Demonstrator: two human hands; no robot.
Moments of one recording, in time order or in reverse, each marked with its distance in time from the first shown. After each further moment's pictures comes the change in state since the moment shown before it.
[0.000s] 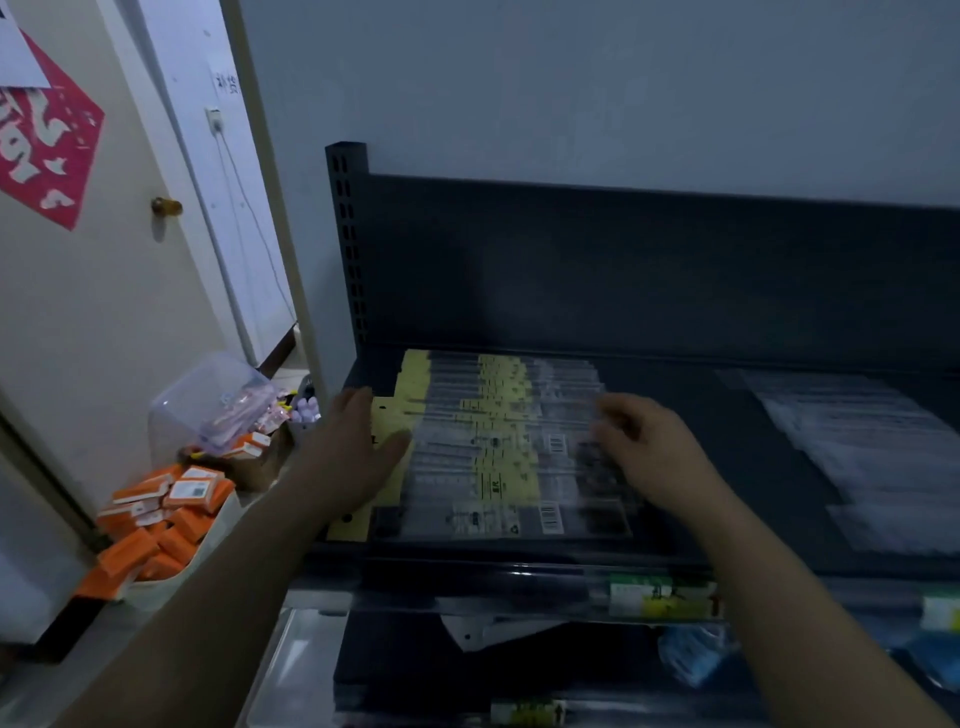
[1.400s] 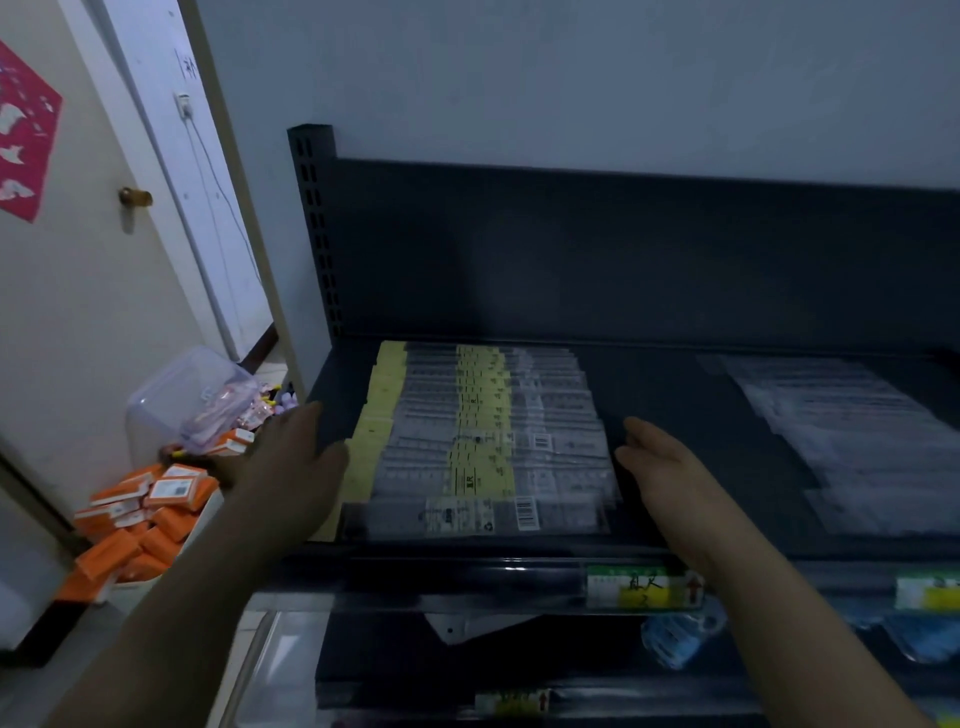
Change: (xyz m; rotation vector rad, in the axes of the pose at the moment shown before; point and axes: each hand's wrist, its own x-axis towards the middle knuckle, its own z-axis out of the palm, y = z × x) left_hand -0.023 -0.005 -0.001 -0.259 0.083 -0.030; right_hand -0.033 0.014 -0.008 0.347 -0.017 0.349
